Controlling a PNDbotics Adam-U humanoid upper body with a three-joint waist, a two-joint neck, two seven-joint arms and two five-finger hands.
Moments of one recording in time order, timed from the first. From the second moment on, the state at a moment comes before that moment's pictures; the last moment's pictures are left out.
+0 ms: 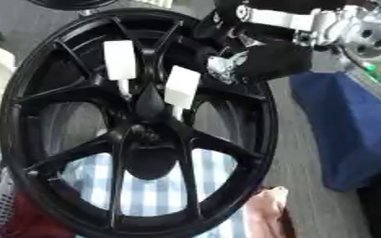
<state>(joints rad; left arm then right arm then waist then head) -0.29 0.43 0.10 -1.98 0.17 0.14 0.22 -0.87 -0.93 0.48 -1.99 0.18 0.38 0.54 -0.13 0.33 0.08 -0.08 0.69</state>
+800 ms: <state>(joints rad) -0.29 0.43 0.11 -1.98 0.17 0.15 0.23 -0.88 -0.92 0.41 -1.99 0.07 0.16 0.60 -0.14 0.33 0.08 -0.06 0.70</state>
